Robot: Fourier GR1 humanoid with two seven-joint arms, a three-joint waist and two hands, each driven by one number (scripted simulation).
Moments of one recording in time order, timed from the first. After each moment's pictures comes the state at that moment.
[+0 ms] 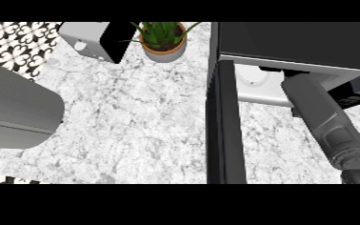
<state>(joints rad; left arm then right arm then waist) 0.50 0.06 0.43 -2.25 0.42 -0.48 -0.04 -1.00 -0.30 -0.18 -0.12 0.52 -0.84 -0.54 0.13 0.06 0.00</state>
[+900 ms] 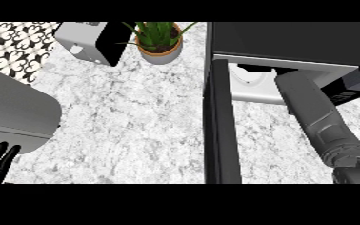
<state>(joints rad) 0.46 0.06 0.32 -2.19 0.34 -0.58 -0.07 -1.02 -0.26 -0.26 -0.13 0.43 -0.54 -0.74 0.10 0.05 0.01</state>
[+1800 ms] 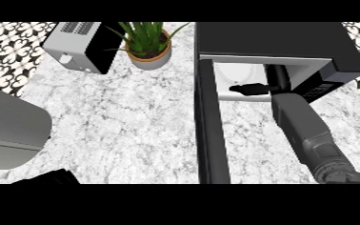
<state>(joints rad) 0.44 0.00 0.06 -2.23 0.23 -0.57 0.00 -0.88 -0.20 -0.40 -0.14 0.24 -0.08 -0.91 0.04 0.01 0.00</state>
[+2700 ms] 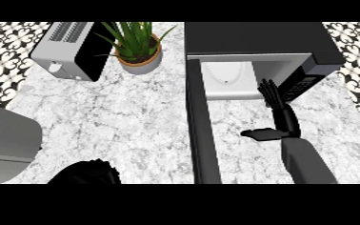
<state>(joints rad) 0.31 0.00 -0.24 -2.18 0.05 -0.41 0.10 -0.50 -0.16 -0.33 -0.37 0.20 0.15 -1.00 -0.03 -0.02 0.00</state>
